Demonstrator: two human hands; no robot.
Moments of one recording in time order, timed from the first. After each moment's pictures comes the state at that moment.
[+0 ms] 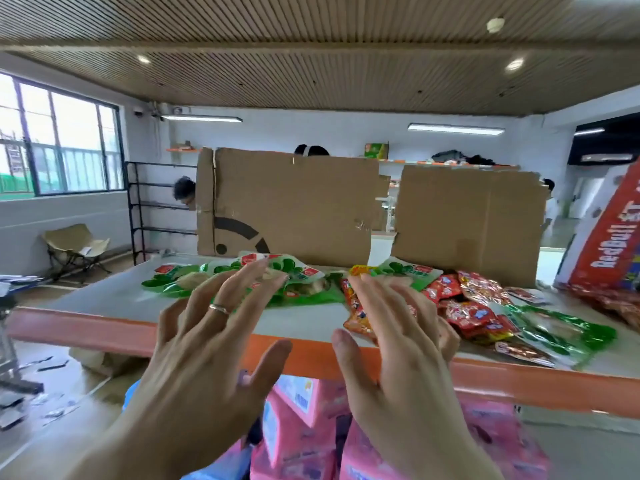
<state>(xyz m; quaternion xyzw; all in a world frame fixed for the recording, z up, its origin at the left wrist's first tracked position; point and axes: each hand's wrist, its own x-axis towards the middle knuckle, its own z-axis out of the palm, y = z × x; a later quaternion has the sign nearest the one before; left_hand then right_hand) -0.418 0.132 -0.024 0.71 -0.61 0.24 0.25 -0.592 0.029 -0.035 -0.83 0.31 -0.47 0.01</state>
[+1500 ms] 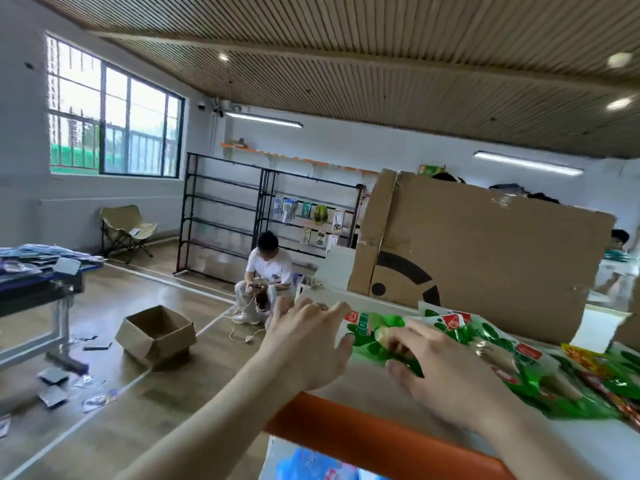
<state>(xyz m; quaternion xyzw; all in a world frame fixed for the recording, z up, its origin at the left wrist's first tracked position) -0.093 0.099 -0.030 0.77 -0.60 0.13 0.19 -0.277 -0.003 -0.017 -0.95 0.27 -0.16 -0.07</state>
